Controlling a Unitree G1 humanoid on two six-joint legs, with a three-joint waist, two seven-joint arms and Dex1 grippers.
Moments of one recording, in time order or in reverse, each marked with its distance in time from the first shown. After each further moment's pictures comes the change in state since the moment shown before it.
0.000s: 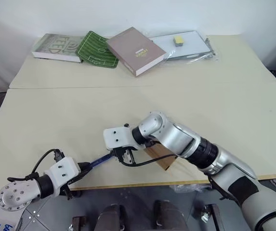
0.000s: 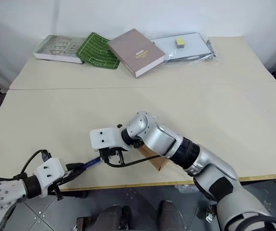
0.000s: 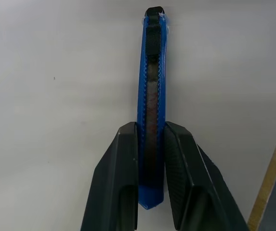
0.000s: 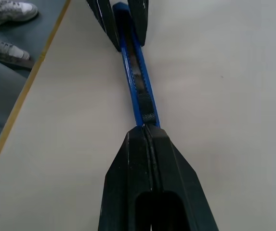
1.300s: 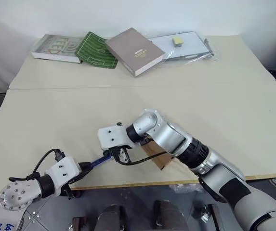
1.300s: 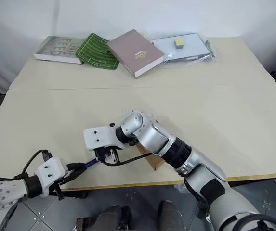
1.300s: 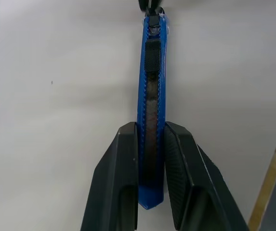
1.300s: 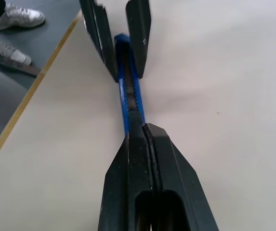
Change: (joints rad) left arm -0.020 -0.012 -0.010 0.011 -0.003 -0.003 -0.008; right arm 0.021 0.096 -0.086 0.089 -0.073 -0.124 0.092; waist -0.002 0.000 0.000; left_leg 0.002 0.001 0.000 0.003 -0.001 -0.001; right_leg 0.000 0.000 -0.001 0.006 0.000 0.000
